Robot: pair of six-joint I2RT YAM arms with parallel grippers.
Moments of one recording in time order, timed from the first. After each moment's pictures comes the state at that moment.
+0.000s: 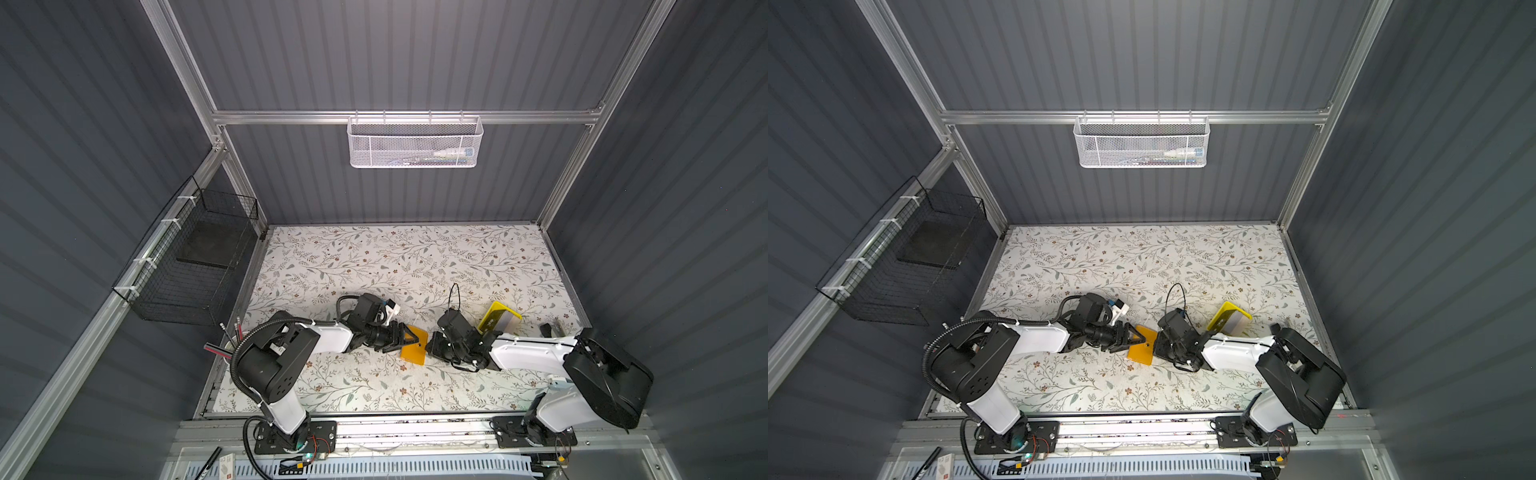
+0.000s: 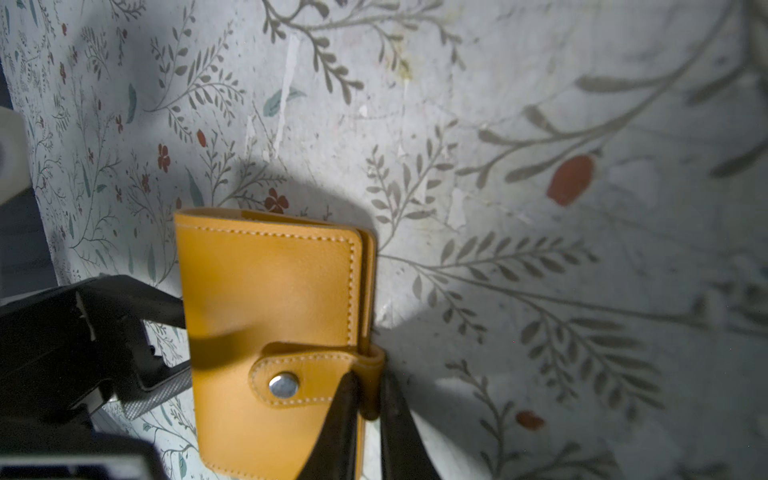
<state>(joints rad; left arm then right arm) -0.66 1.70 0.67 0.21 0.75 -0.82 0.81 1.48 0.56 -0.01 -0.08 1.04</state>
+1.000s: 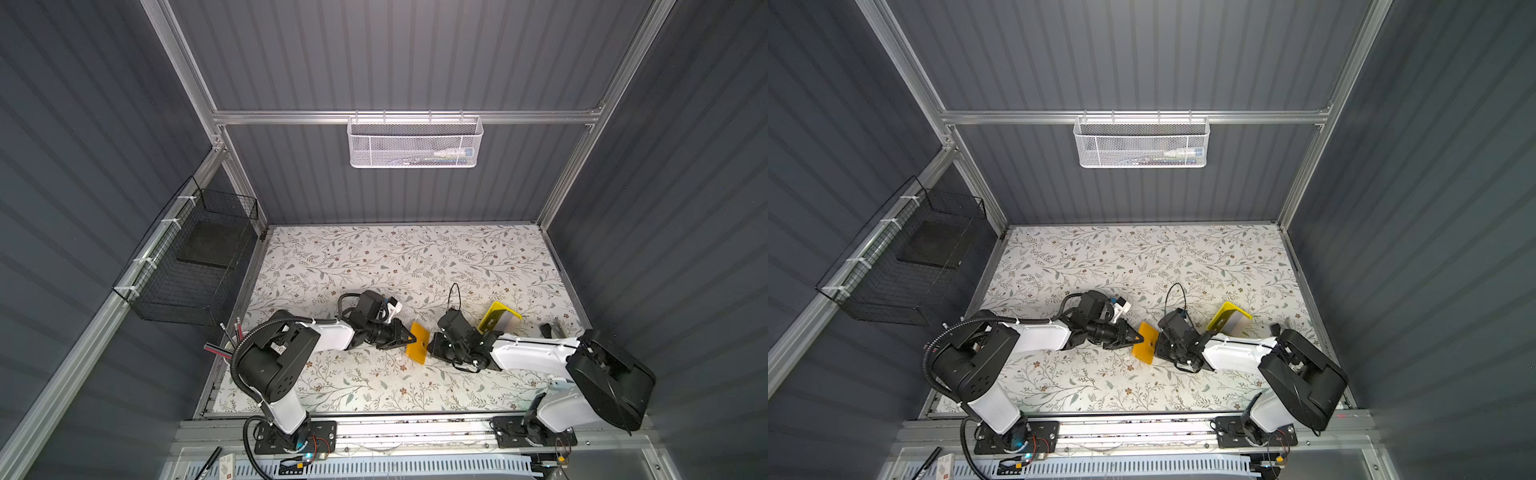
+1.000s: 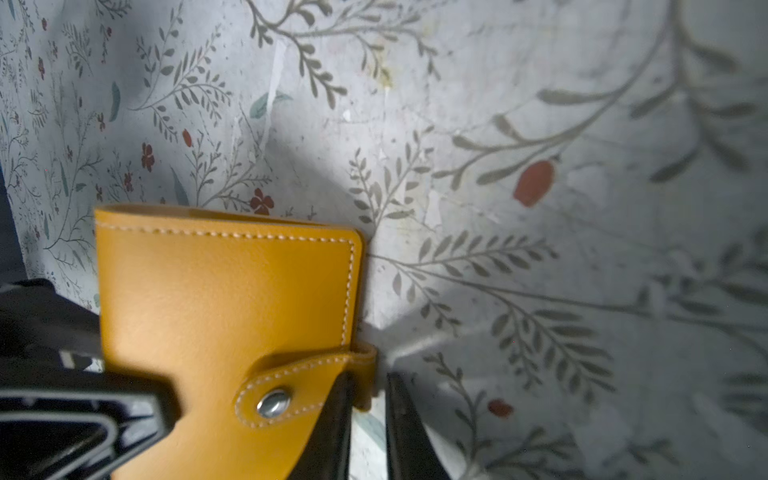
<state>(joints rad) -0.66 1.70 0.70 0.18 0.76 -0.82 0.81 1.45 0.56 -0.06 -0.04 1.02</state>
